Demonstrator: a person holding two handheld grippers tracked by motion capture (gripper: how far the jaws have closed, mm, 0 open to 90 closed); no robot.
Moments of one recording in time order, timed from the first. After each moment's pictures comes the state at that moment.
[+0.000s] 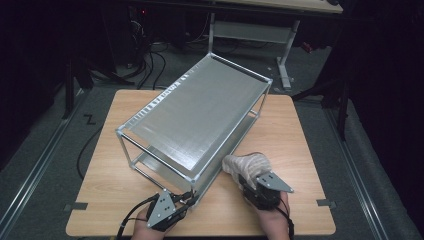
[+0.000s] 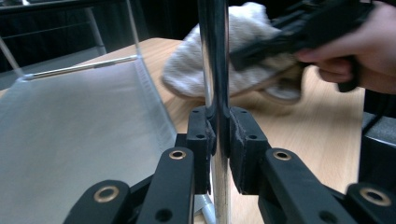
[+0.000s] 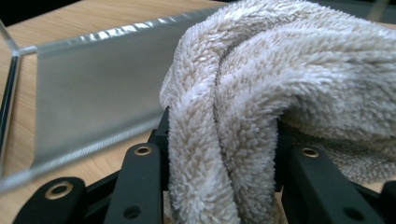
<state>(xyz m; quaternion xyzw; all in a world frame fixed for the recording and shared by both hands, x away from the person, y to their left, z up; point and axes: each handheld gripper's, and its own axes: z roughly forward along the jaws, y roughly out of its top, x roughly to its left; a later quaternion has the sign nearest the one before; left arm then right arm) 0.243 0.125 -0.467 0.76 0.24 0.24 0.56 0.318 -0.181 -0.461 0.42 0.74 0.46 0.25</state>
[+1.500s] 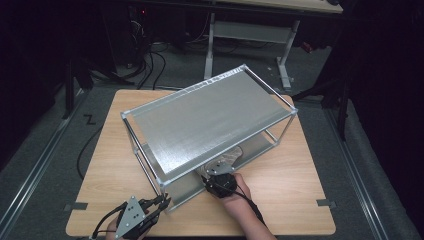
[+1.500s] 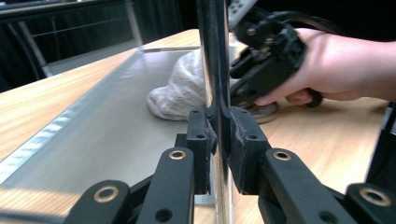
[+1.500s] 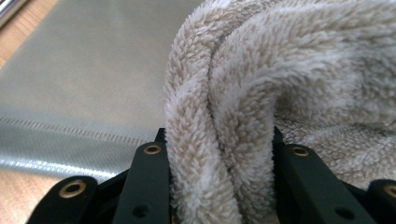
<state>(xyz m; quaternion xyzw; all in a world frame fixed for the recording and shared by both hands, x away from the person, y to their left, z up) 0.223 0.183 -0.467 0.74 0.29 0.28 0.53 0.360 -0.080 -0.498 0.33 0.85 0.35 0.19</state>
